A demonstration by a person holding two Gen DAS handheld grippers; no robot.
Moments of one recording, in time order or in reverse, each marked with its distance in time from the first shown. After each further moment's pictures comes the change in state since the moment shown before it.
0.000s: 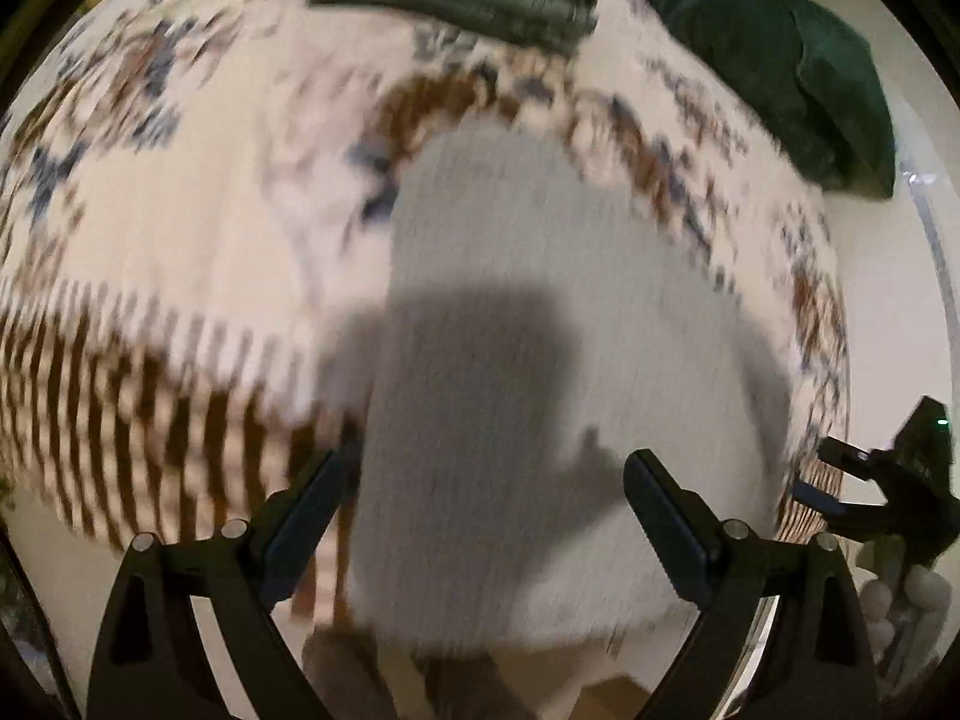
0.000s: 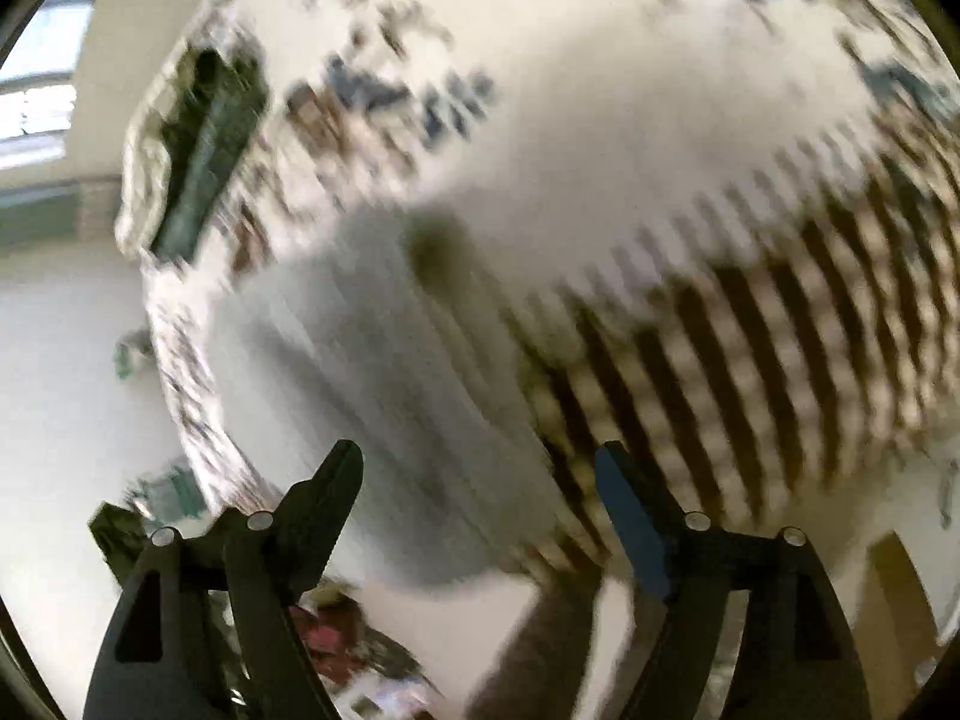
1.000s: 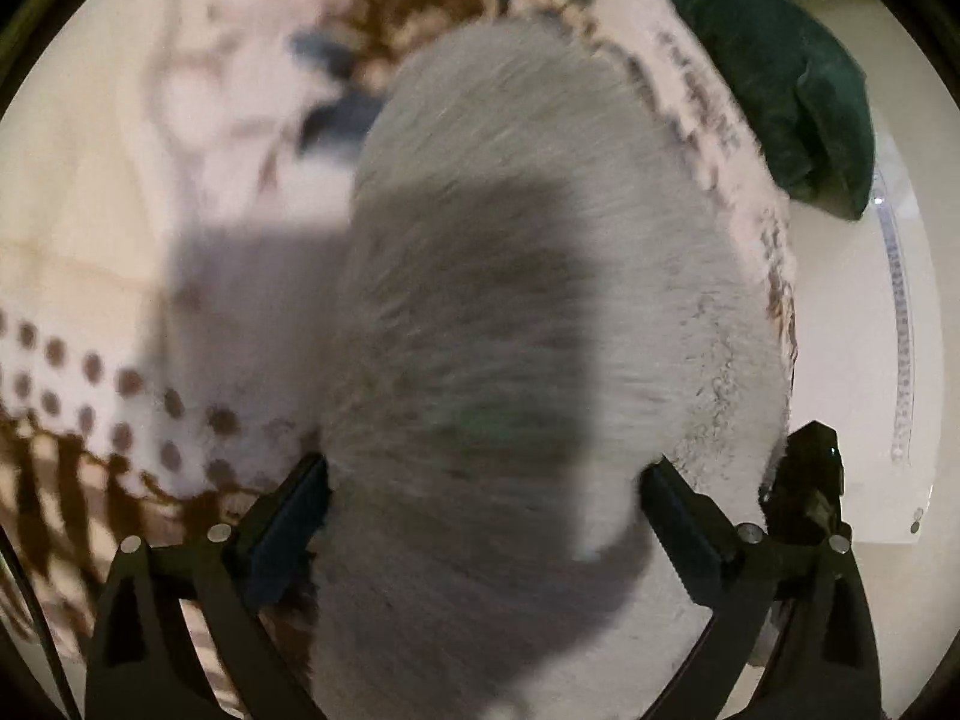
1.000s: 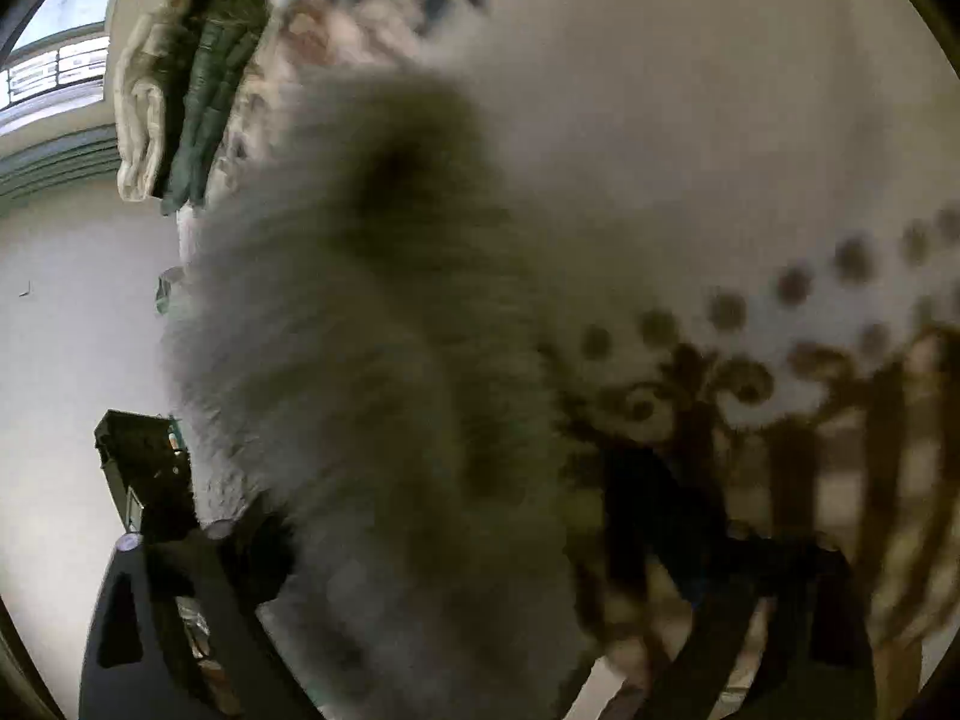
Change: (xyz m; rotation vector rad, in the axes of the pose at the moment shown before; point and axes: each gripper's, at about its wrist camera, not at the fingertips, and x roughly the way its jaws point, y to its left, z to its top) left arm 0.094 0.049 0.008 -0.084 0.160 -0.255; right arm 0.124 -0.043 0.009 -0.070 0.200 0.169
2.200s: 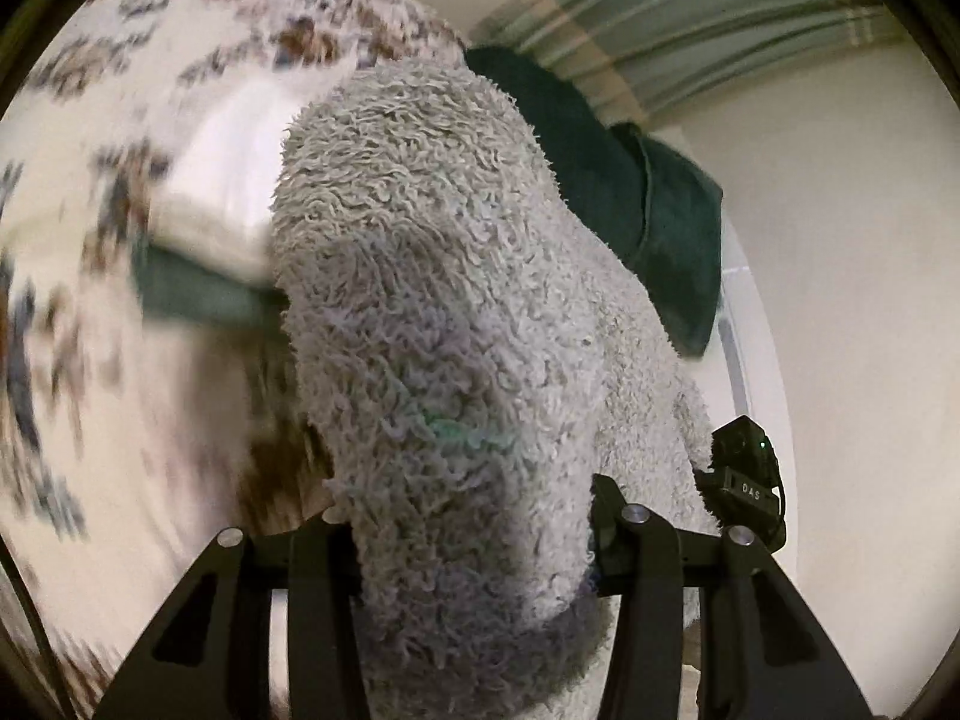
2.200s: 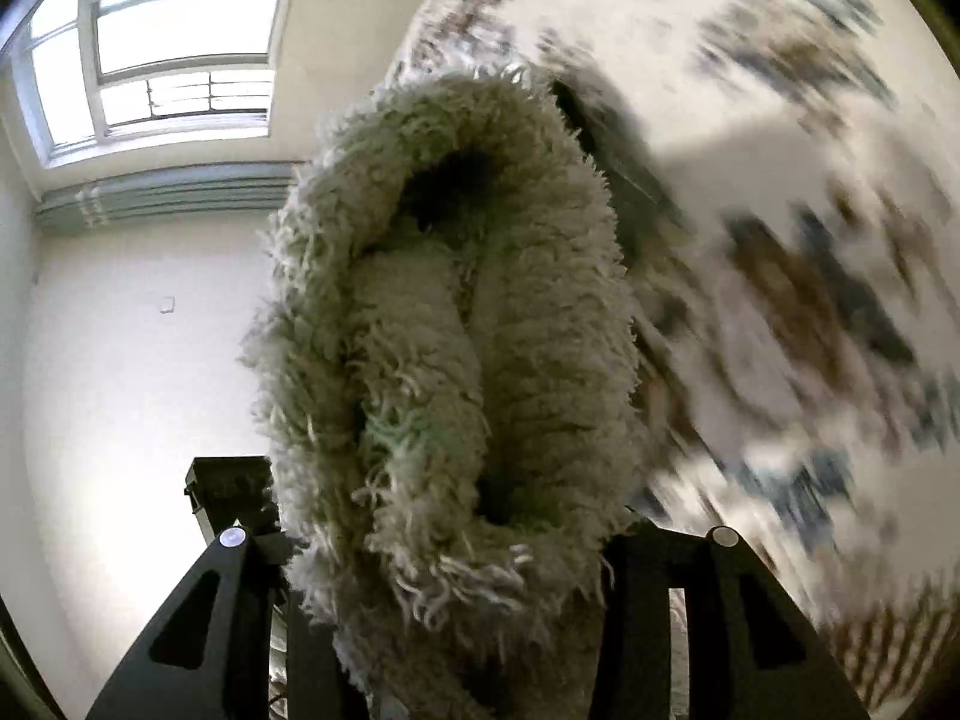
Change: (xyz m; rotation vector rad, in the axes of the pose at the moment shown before) left arm -0.274 -0.133 0.243 0.135 -0.272 -0.240; right arm -0.123 0.347 0.147 -0.152 -0.175 0.285
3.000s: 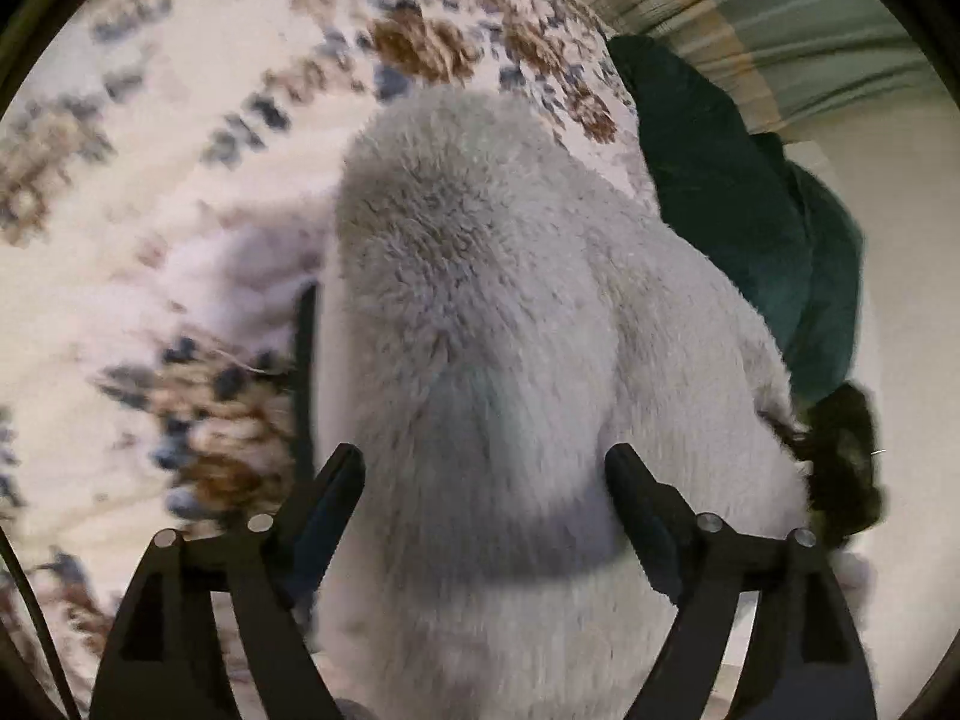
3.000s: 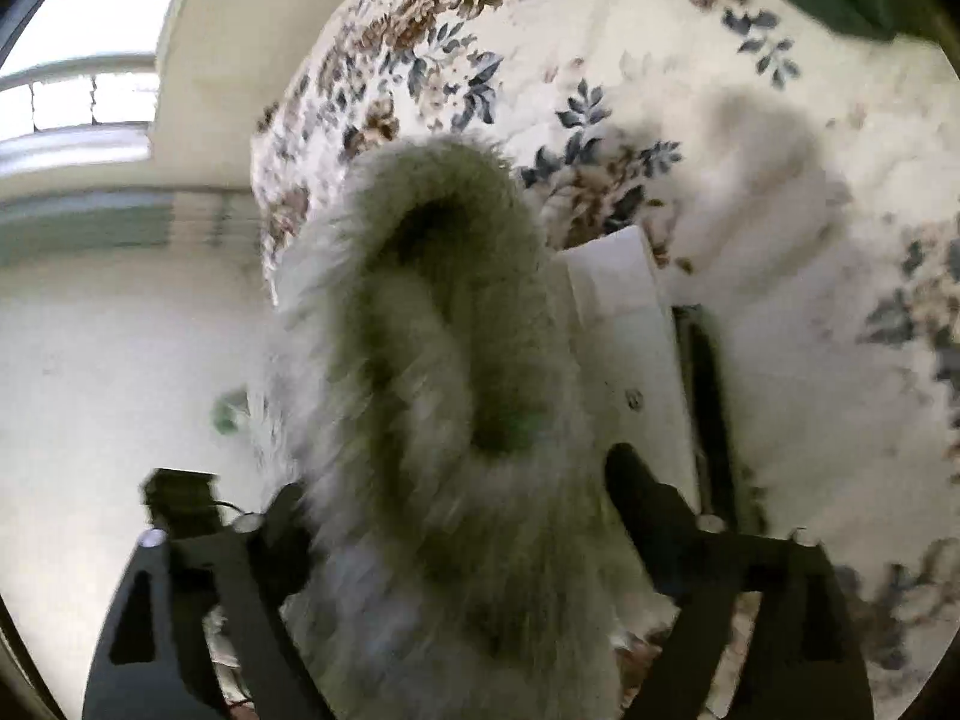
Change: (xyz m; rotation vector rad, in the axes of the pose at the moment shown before) left arm 0.077 0.152 0.213 -0.025 0.128 0.263; right arm 0.208 0.051 0.243 -0.025 -0.004 -0.404
